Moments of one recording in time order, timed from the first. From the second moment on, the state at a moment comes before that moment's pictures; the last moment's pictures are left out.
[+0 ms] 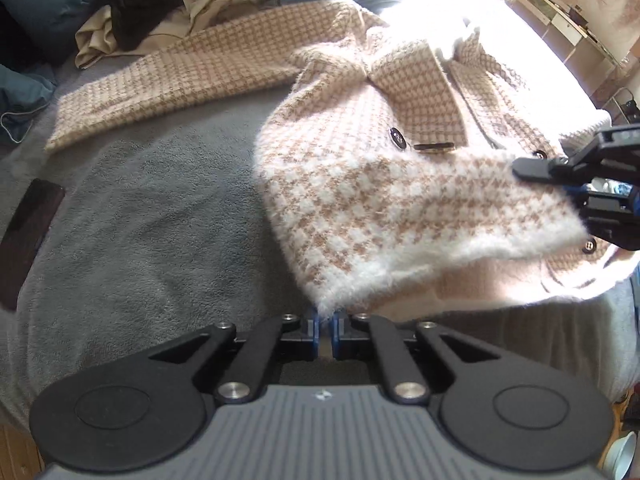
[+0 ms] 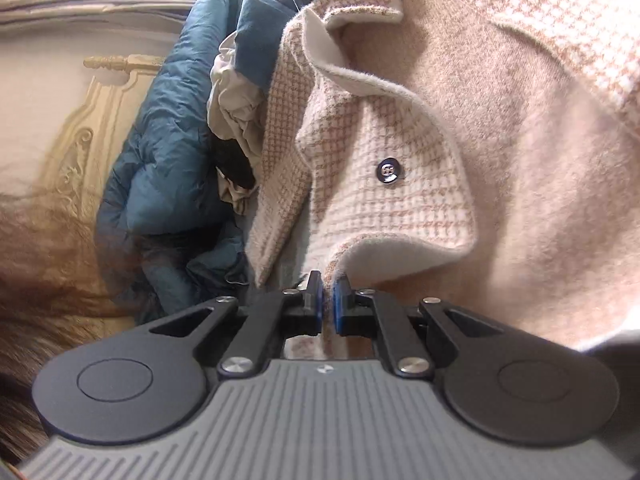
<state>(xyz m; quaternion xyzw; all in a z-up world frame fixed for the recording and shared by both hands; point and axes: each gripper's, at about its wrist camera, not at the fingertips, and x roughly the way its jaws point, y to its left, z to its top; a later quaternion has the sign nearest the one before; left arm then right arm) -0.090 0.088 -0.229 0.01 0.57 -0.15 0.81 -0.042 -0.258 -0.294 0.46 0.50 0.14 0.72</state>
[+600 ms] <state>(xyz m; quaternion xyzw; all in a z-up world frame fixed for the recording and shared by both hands) -0.069 0.123 -0.278 -0.04 0.64 -0.23 0.73 -0.043 -0.222 -0.372 0.17 0.61 0.10 0.76</state>
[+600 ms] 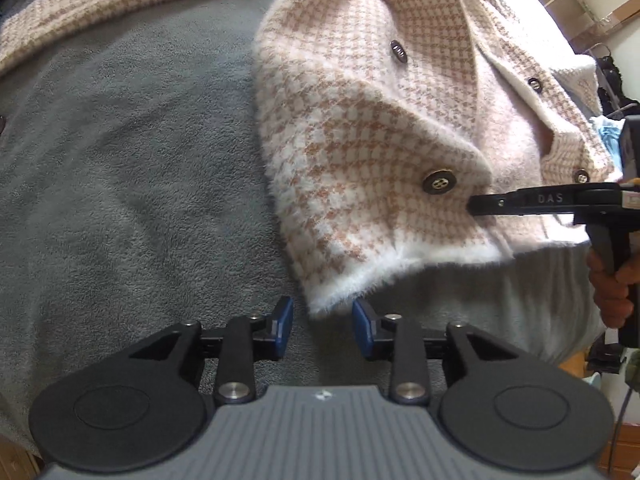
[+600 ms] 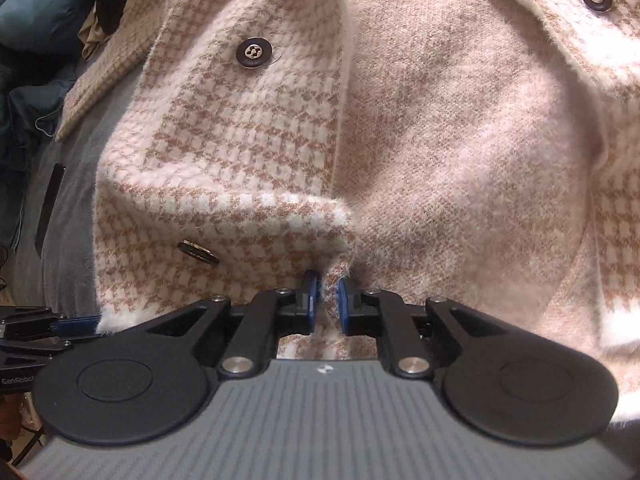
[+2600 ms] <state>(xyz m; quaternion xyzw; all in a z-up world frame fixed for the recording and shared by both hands) -0.022 0.045 -0.321 -0.04 0.68 -0.10 0.72 0.402 -0.325 -0.314 0.08 0.42 0.09 0.90</state>
